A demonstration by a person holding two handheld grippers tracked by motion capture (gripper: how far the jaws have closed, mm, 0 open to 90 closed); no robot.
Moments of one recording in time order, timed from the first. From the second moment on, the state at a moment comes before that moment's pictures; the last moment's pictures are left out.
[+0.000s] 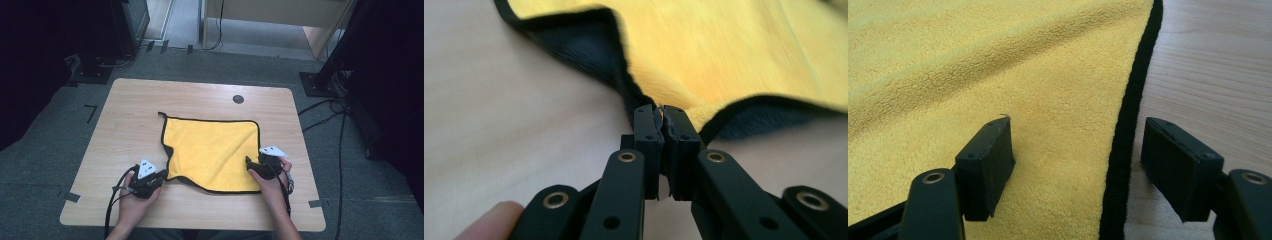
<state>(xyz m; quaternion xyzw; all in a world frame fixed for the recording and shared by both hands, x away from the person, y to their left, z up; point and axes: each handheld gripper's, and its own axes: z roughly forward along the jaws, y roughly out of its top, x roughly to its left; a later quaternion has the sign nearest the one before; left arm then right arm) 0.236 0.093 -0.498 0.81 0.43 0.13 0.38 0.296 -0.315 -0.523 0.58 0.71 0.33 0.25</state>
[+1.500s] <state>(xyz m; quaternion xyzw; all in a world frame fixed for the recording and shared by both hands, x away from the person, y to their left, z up) 0.203 0.127 -0.508 0.79 0.49 0.19 0.31 0.175 -0.345 -0.516 0.59 0.72 0.30 0.22</state>
